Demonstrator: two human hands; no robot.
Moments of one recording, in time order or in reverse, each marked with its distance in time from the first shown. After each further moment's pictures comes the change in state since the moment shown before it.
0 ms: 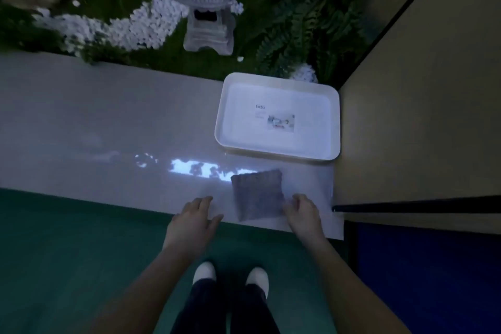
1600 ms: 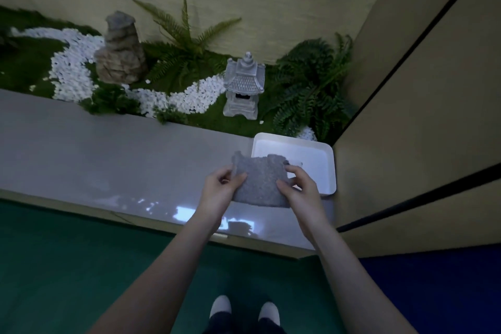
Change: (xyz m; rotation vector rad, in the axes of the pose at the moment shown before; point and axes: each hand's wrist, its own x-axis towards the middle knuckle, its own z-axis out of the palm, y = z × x) left_hand -0.094 0.020 -0.215 -1.406 0.212 0.026; right_hand -0.210 -0.216 -0.087 0.693 0.077 -0.354
